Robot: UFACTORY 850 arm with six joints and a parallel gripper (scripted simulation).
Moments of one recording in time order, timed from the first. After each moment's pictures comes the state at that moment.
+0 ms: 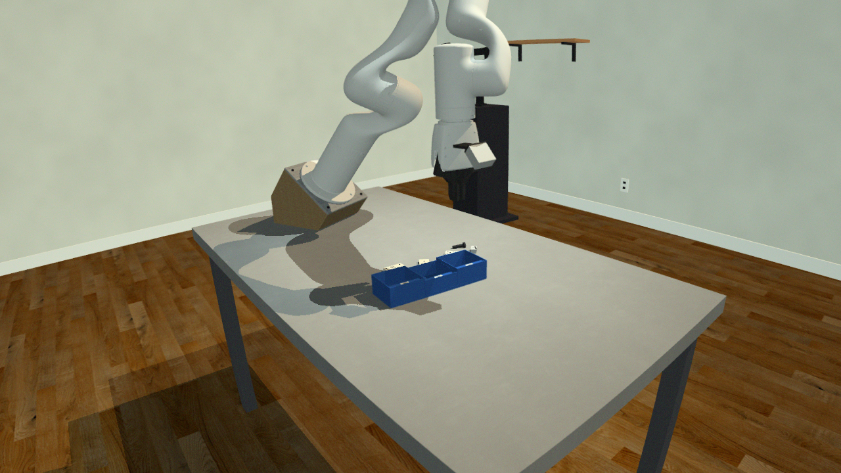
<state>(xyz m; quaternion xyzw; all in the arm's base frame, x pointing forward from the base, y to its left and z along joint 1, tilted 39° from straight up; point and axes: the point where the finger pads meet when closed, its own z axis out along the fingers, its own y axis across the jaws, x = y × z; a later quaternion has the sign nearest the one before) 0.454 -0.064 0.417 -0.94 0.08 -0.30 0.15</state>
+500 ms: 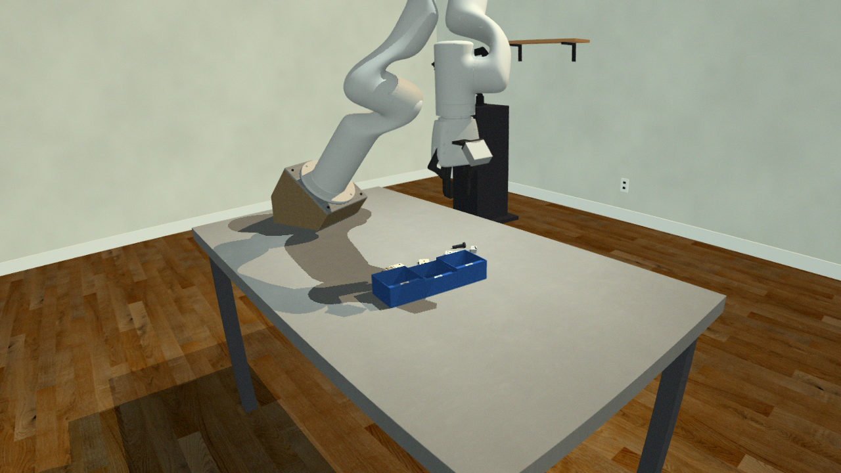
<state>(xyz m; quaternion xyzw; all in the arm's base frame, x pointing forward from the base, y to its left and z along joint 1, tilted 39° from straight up) 0.444 -0.059 0.419 -0.94 0.11 -0.29 0.16</state>
